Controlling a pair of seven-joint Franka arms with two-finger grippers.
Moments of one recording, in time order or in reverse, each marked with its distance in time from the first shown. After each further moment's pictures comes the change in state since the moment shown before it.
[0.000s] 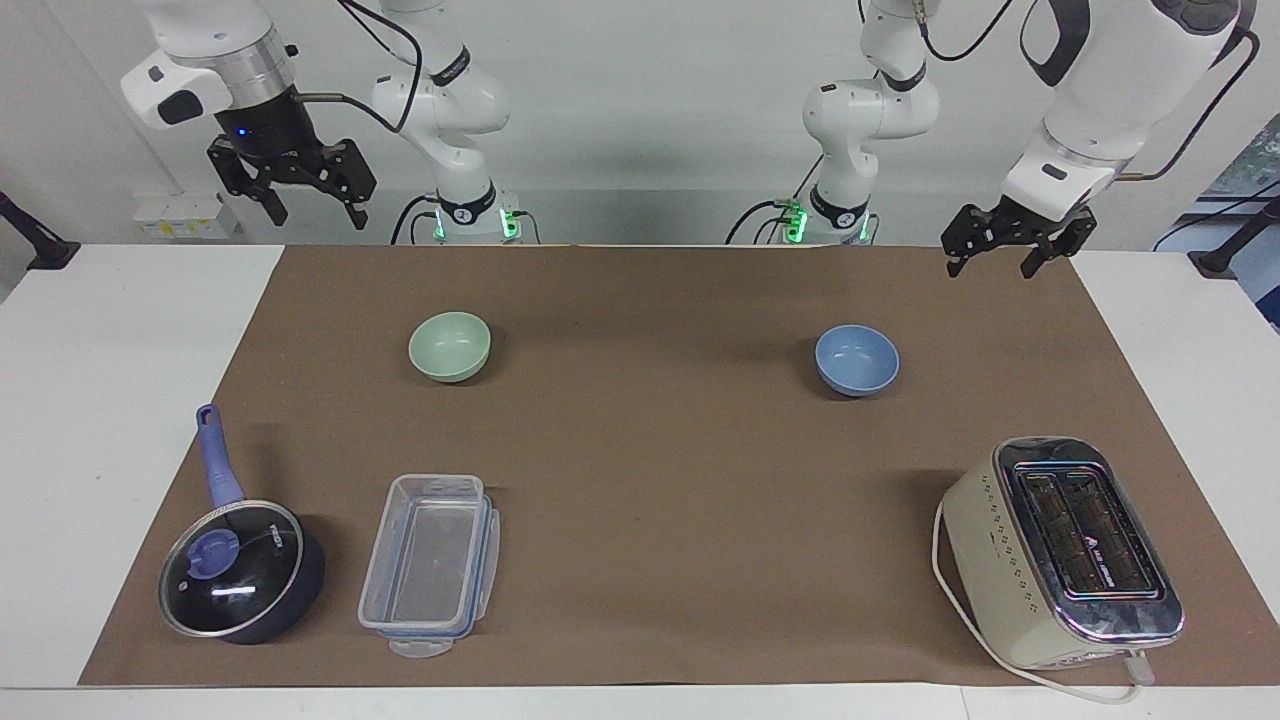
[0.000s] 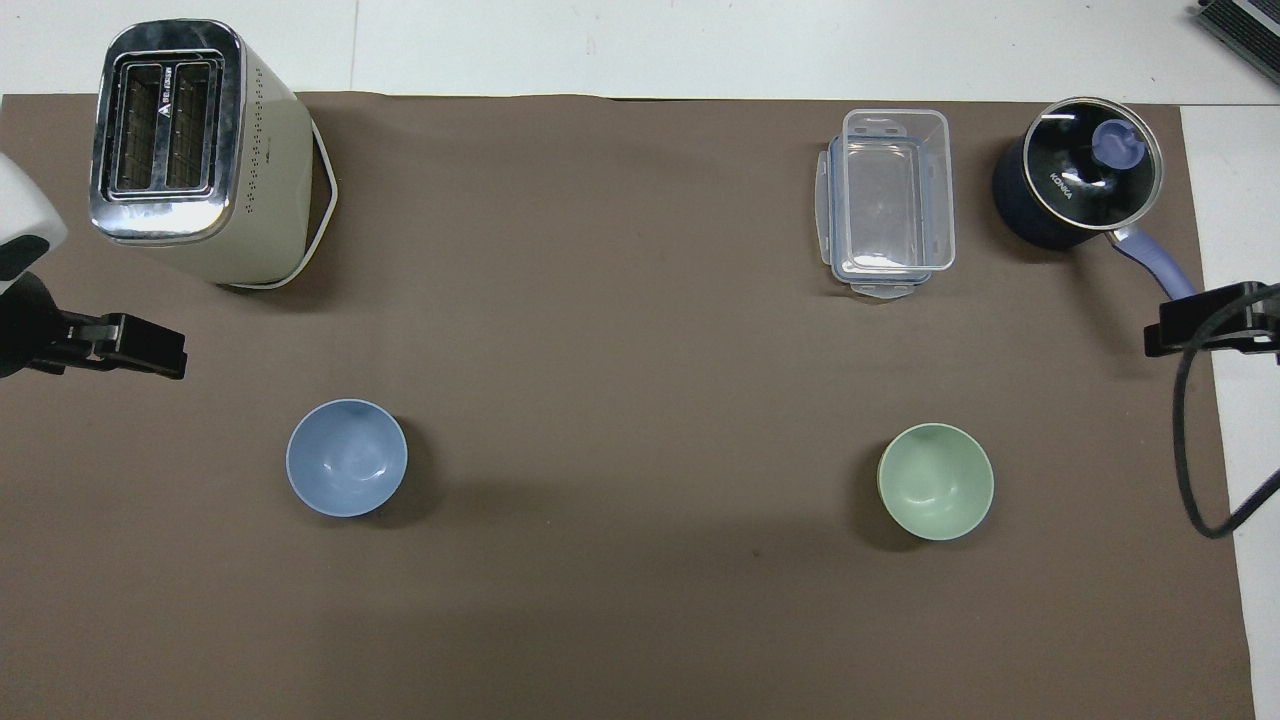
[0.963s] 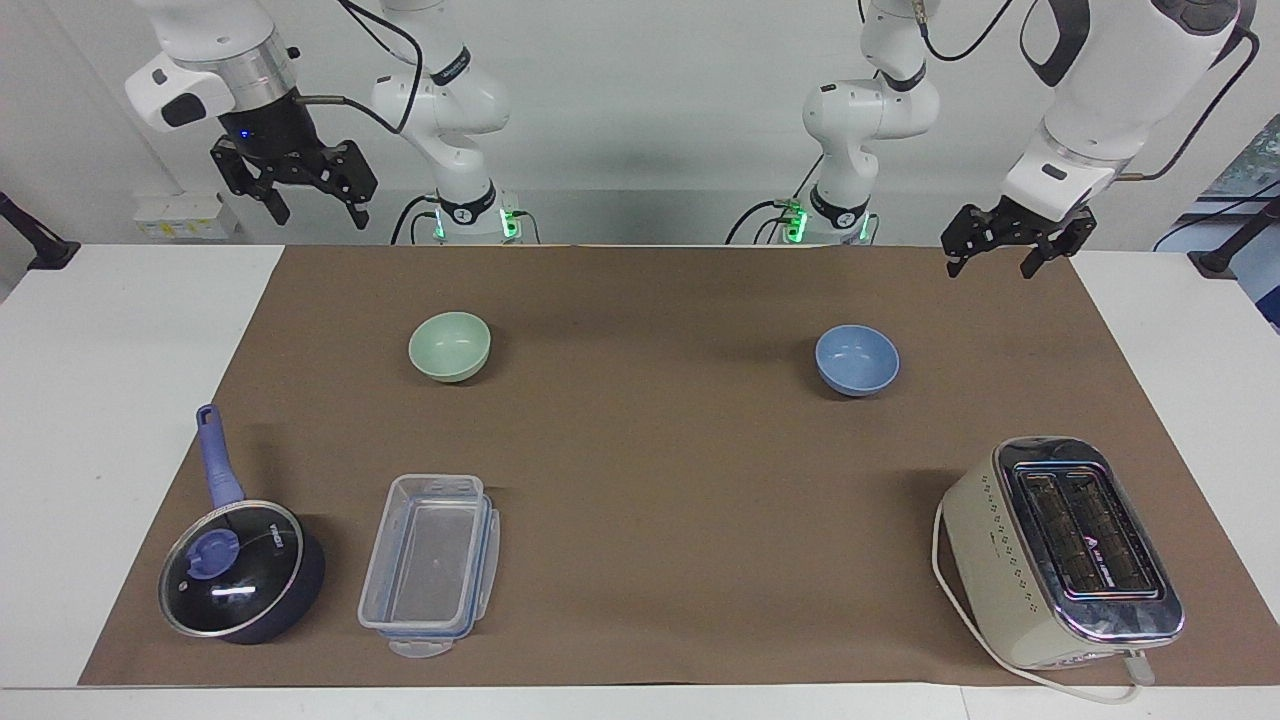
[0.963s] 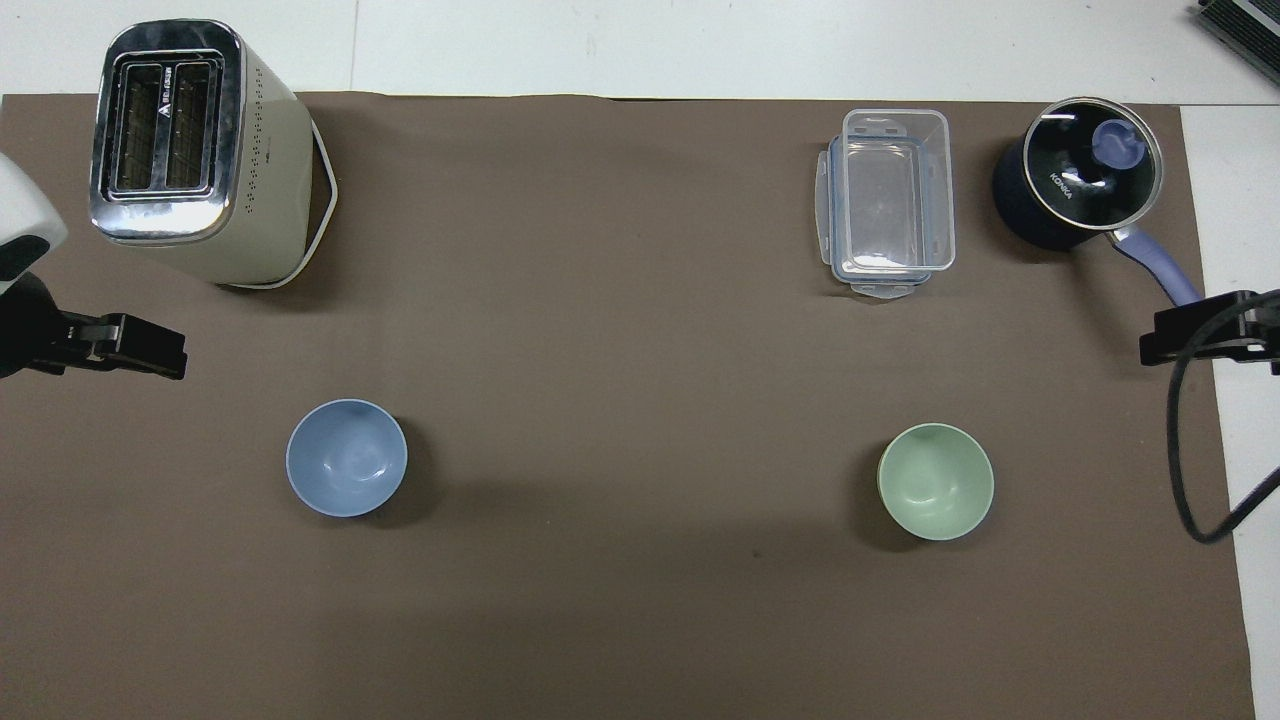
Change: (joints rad) left arm 0.000 0.000 0.000 -0.001 0.000 0.000 0.000; right arm 0.001 -0.011 0.001 -0.028 0.000 0.000 0.007
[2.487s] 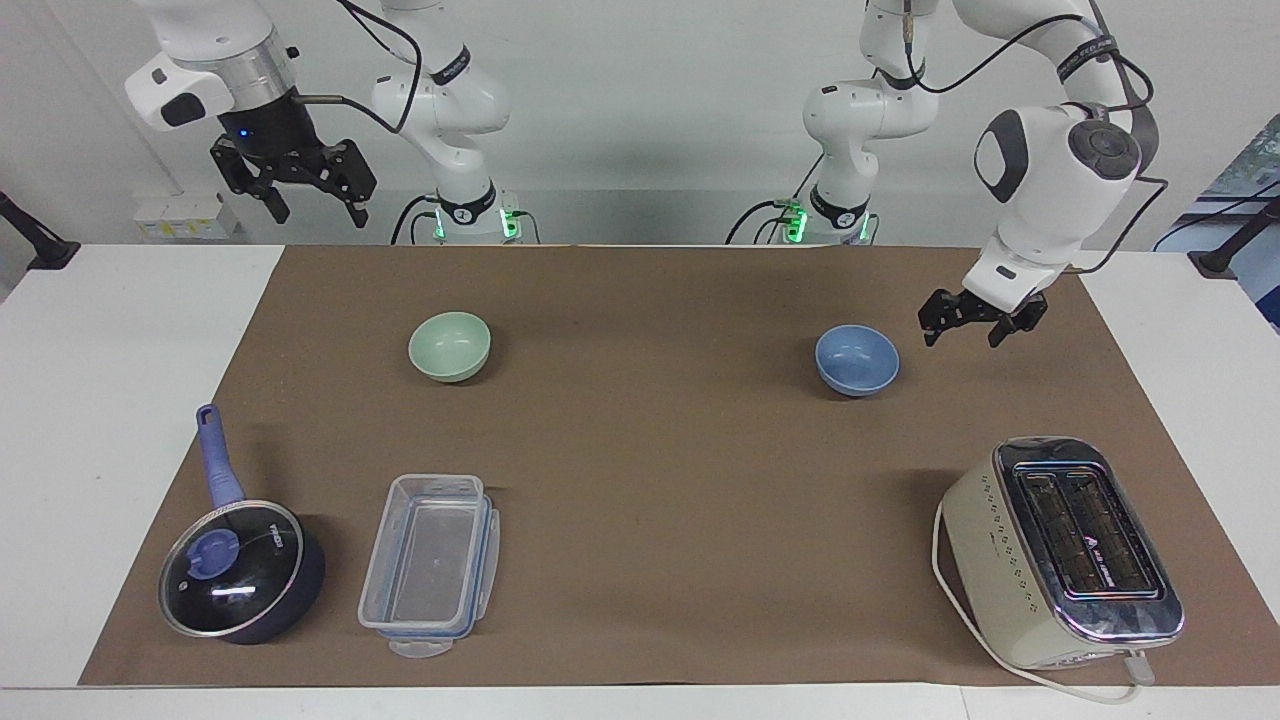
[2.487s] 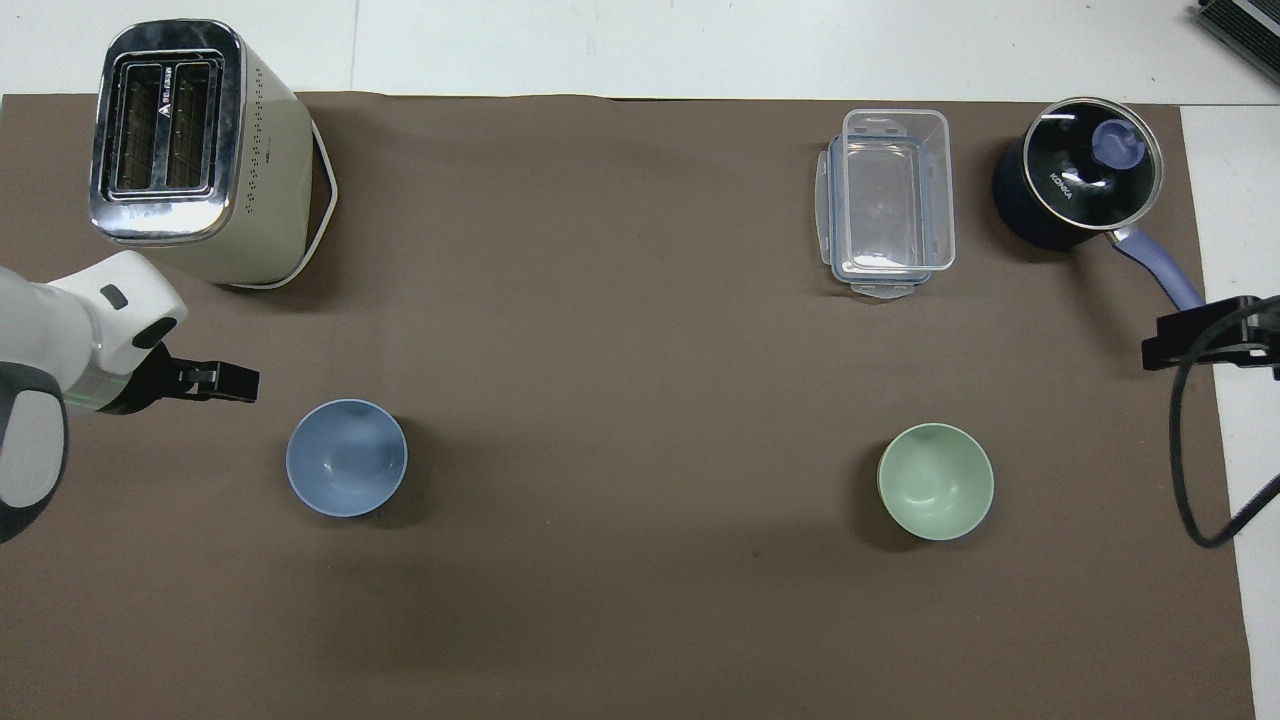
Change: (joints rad) left arm 0.053 -0.027 0.000 -0.469 -0.018 0.486 0.049; right arm -0.001 -0.007 -0.003 -0.012 0.000 0.000 0.000
